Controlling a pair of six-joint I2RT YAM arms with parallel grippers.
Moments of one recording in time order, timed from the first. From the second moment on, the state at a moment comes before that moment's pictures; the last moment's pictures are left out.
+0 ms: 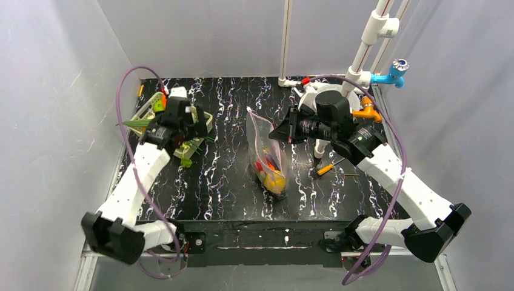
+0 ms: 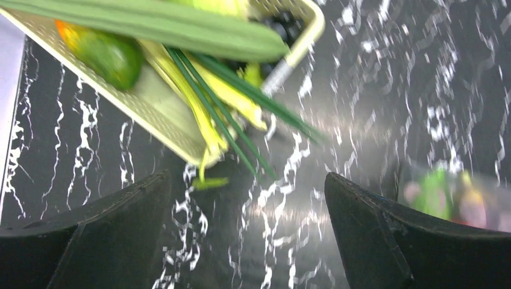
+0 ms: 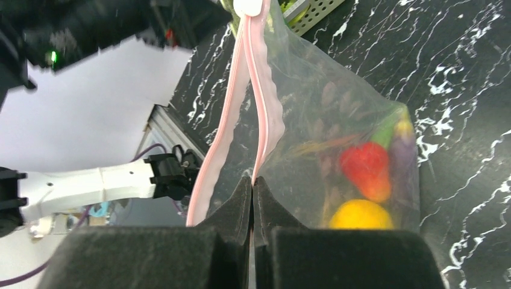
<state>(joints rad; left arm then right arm) -0.36 1.15 1.19 -0.83 -0.37 -0.32 0.71 1.19 1.33 -0.55 -0.33 0.60</state>
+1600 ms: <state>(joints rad) 0.05 1.99 1.62 -0.38 -0.34 -0.14 0.71 1.23 1.30 -0.53 -0.38 0.39</state>
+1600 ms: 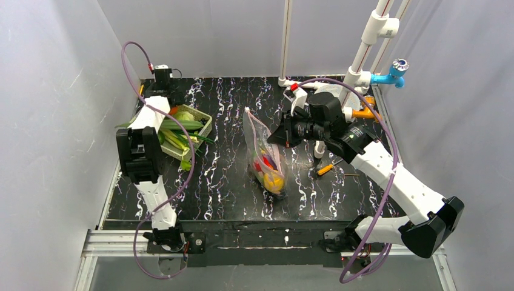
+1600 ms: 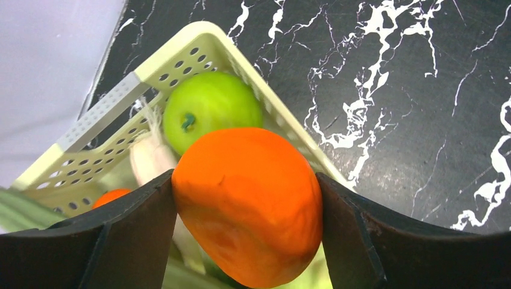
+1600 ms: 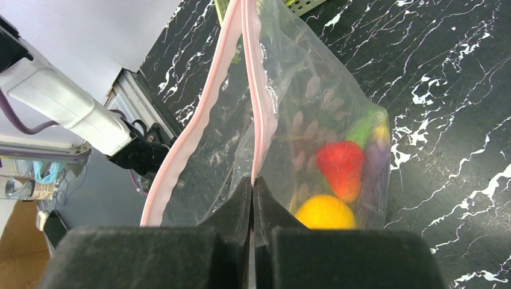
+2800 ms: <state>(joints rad) -0.36 1.15 1.14 0.17 0.97 -0.79 0.71 1.24 1.33 -0.54 -0.41 0.50</state>
